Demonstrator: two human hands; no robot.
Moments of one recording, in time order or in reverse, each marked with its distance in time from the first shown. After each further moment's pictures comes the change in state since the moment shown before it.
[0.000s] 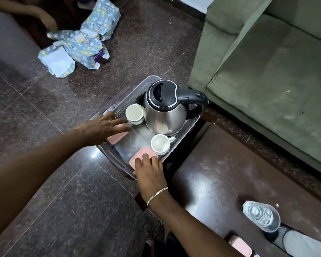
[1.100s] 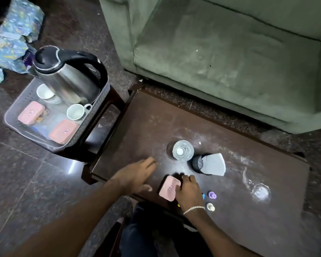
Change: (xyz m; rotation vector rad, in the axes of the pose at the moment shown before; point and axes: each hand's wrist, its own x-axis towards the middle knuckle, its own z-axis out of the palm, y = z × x) left_hand 0.103 0.442 -0.021 -0.484 -0.046 0.214; right_hand -0.331 0.255 0.023 0.344 -0.162 0.825
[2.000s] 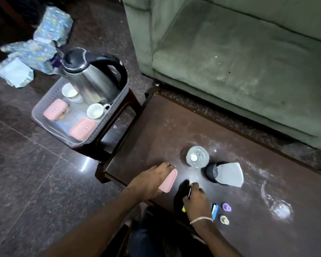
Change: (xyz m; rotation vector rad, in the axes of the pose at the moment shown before) left_hand -0.002 0.017 0.024 -0.077 0.119 -0.089; right_hand -0.005 -0.001 0.016 0.006 0.001 0.003
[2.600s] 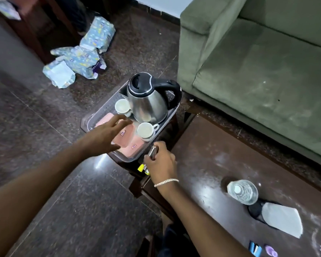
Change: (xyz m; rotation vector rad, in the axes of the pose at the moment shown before) left_hand -0.135 -0.246 -0.229 0.154 0.231 -0.285; right_hand 0.013 -0.334 -0.028 0.449 0.029 -0.385
